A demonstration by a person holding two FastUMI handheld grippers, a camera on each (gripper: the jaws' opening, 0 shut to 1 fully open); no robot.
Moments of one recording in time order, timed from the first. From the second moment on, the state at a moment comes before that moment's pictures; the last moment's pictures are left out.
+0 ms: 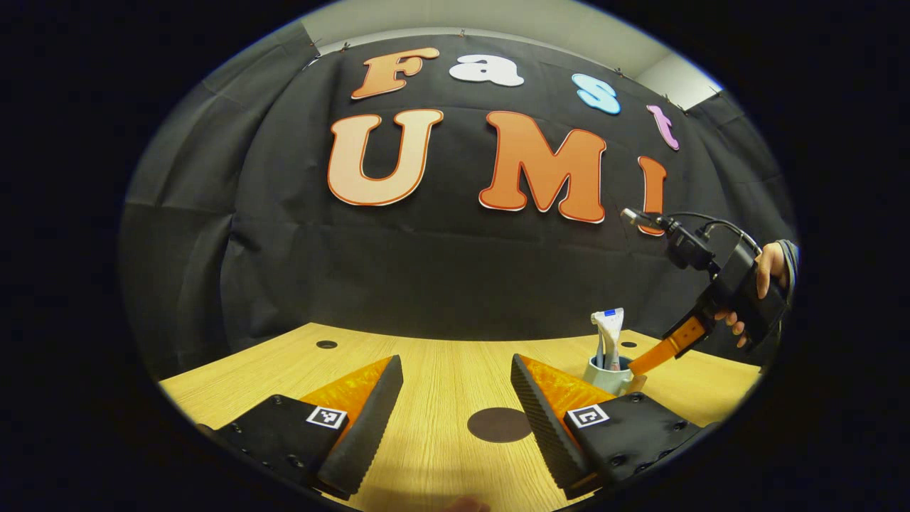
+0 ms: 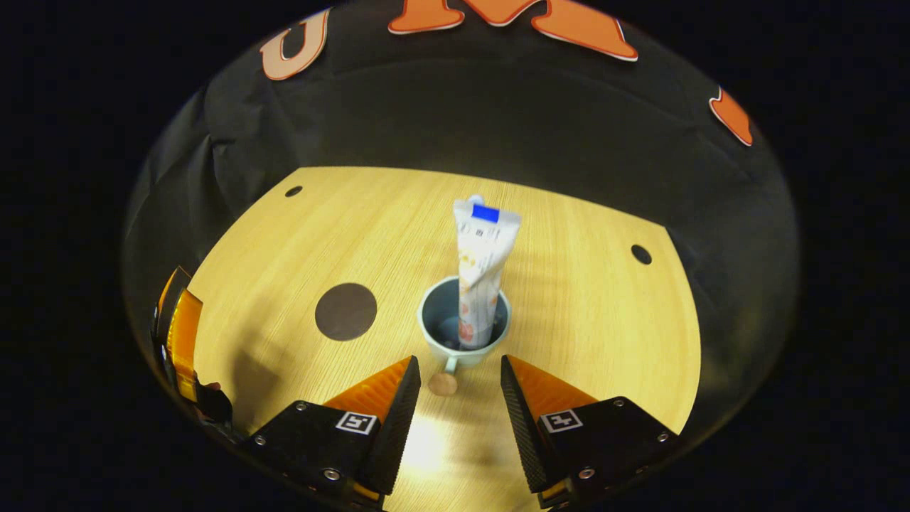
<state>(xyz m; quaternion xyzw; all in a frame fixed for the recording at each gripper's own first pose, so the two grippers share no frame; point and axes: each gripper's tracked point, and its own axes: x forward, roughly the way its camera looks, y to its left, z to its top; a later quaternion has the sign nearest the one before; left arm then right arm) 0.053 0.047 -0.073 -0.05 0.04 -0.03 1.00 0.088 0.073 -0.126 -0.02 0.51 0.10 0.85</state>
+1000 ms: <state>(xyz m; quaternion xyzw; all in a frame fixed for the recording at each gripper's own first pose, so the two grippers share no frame) 0.047 0.065 -0.104 -0.05 0.07 0.00 1.00 0.095 0.074 -0.185 0.01 0.58 0.06 0.82</state>
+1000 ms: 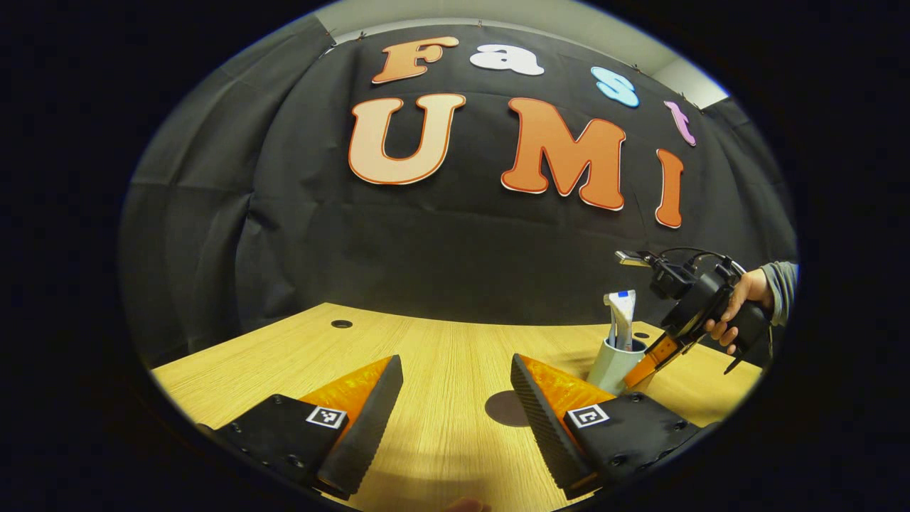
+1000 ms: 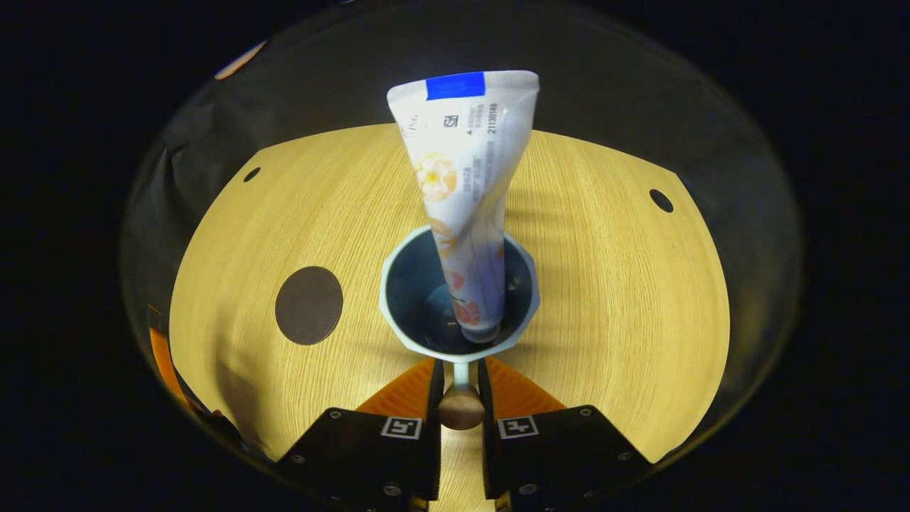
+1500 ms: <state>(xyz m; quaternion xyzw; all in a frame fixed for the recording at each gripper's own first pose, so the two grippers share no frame) 0.038 0.059 -0.105 -0.03 0.07 0.00 1.00 0.111 0.077 -0.173 0.01 0.53 0.09 0.84</state>
